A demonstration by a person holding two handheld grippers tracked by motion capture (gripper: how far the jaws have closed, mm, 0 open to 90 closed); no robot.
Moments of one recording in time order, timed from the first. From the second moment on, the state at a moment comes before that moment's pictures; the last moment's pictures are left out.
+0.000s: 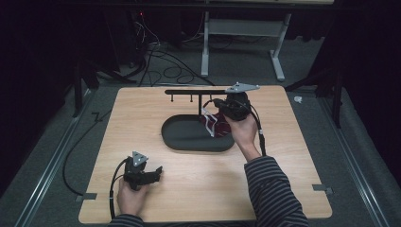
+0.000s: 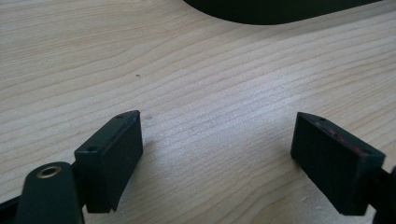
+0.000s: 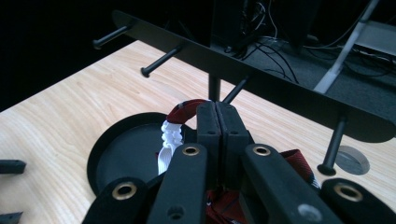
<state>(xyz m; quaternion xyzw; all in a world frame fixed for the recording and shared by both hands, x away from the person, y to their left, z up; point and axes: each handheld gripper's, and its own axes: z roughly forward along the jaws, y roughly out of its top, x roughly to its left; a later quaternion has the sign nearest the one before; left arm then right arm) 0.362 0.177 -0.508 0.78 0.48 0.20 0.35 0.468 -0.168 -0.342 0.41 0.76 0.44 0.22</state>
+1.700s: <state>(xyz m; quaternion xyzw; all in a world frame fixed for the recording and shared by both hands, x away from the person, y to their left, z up) 0.362 0.177 -0.508 0.78 0.48 0.20 0.35 0.470 -0.187 -0.354 0.43 0.76 0.43 0.22</state>
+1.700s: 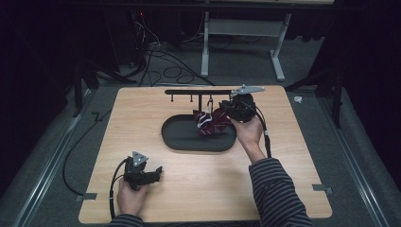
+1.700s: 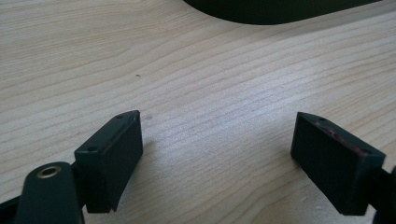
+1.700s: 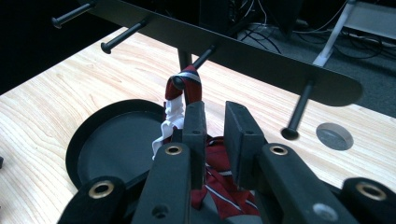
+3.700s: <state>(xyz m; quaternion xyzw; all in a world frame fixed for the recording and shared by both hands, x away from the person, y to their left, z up) 0.362 0.177 -0.508 0.78 0.48 0.20 0.35 0.423 -0.268 -0.359 0.46 0.72 0.46 0.22</state>
